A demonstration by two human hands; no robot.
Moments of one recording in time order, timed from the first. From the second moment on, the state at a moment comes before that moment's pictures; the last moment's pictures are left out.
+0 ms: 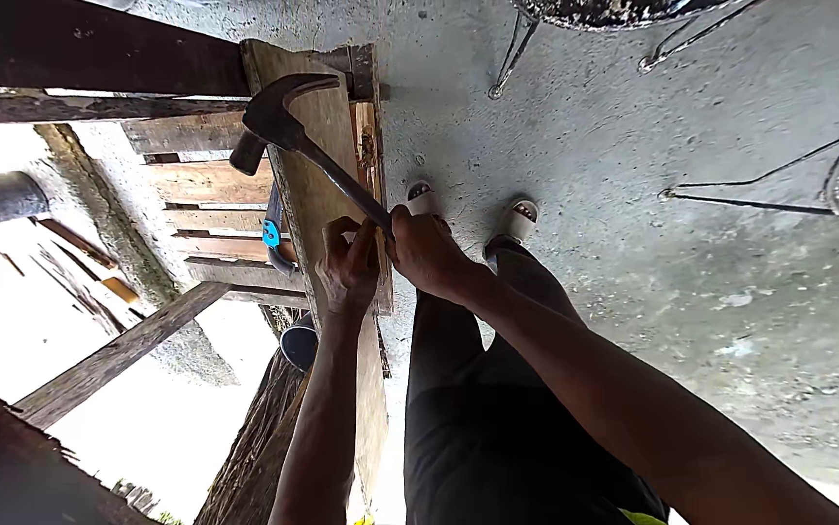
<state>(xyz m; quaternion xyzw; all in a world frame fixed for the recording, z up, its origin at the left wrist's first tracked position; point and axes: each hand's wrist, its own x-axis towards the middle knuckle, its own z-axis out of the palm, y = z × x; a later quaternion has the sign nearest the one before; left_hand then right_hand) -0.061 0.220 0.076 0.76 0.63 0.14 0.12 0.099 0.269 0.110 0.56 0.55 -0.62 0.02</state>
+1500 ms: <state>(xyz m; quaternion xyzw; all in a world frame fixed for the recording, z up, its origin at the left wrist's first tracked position) -0.075 0.320 0.103 0.43 0.90 0.01 0.08 0.085 0.281 0.113 0.55 0.40 -0.74 0.03</state>
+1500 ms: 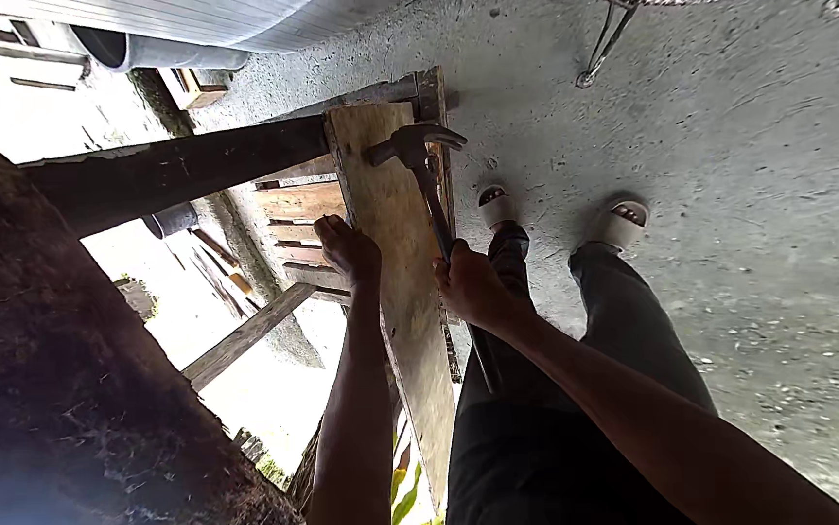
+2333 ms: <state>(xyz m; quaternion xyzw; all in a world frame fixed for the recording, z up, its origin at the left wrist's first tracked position) -0.068 0.398 0.075 0.73 0.63 0.26 -0.06 0.074 0.267 0.064 0.49 0.37 -0.79 0.02</state>
